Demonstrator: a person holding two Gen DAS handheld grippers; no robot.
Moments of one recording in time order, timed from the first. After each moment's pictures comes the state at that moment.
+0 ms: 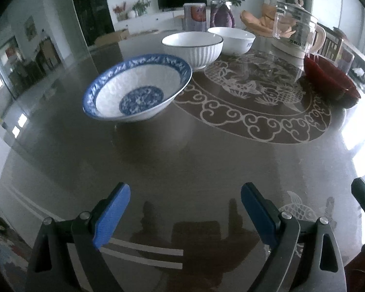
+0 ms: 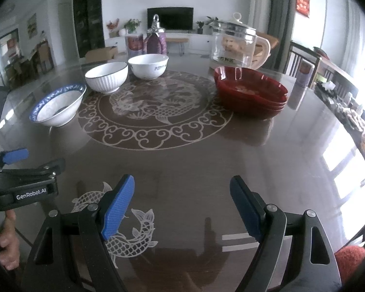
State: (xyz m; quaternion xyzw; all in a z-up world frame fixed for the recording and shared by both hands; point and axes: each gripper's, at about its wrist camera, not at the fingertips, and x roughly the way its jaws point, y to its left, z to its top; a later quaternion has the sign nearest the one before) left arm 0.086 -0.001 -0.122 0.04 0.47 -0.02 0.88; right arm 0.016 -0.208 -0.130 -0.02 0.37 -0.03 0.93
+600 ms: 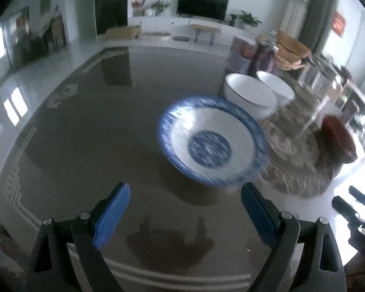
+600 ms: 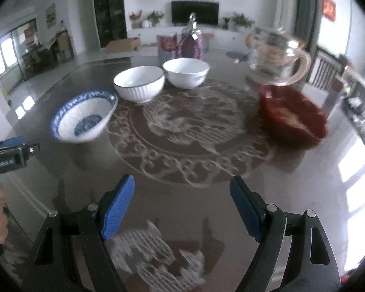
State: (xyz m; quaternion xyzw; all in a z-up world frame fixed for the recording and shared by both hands) left arm 0.141 0.131 -0.068 -0.06 0.46 -0.03 0.88; right arm 0.099 -0.154 -0.100 0.00 0.41 0.06 0.91
